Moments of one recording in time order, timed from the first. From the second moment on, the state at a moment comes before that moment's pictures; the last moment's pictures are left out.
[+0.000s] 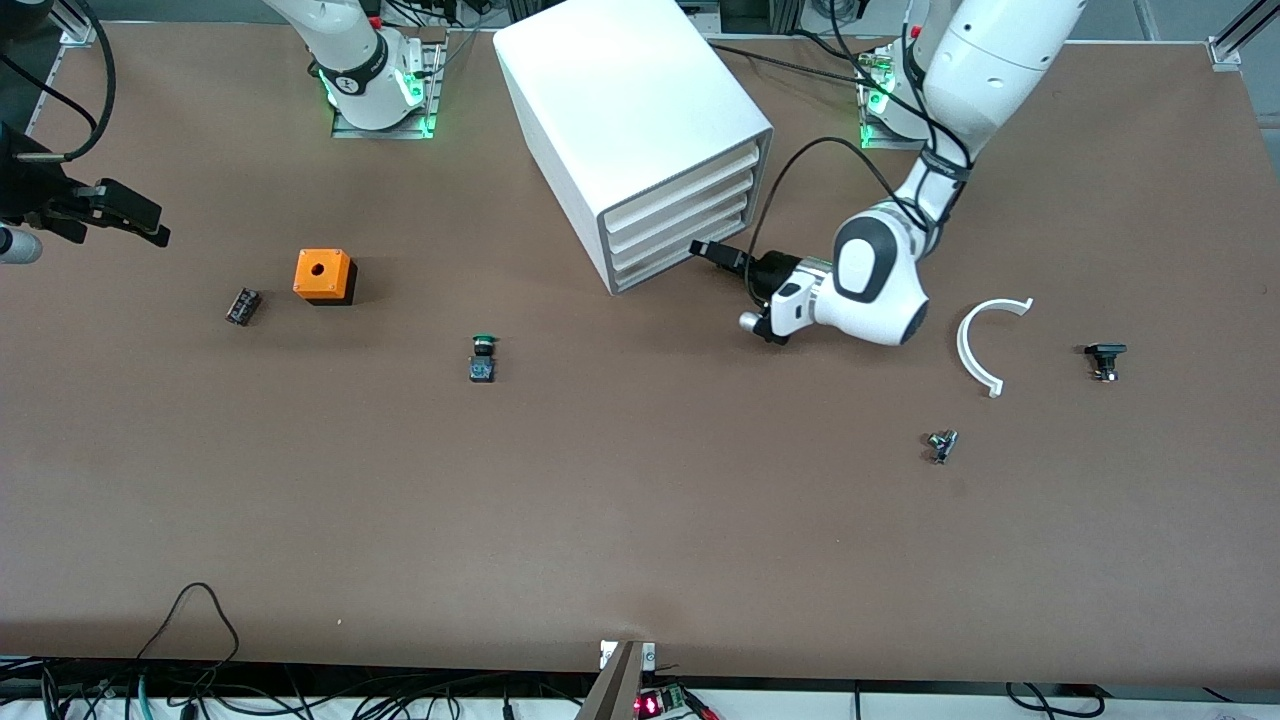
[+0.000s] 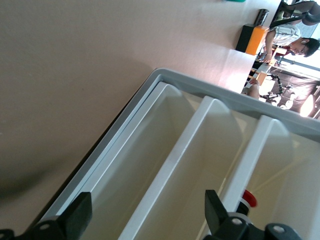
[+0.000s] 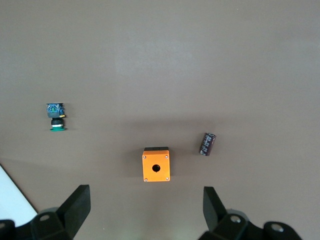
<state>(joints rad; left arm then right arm) -0.33 0.55 -0.13 -2.07 -1.21 1.93 0.57 0.04 -0.05 -0.10 -1.72 -0.01 1.63 -0.02</state>
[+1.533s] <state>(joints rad) -0.31 0.52 -0.08 -2.08 -1.24 2.10 0.61 0.04 -0.05 -0.11 -1.72 -0.01 1.63 -0.02</state>
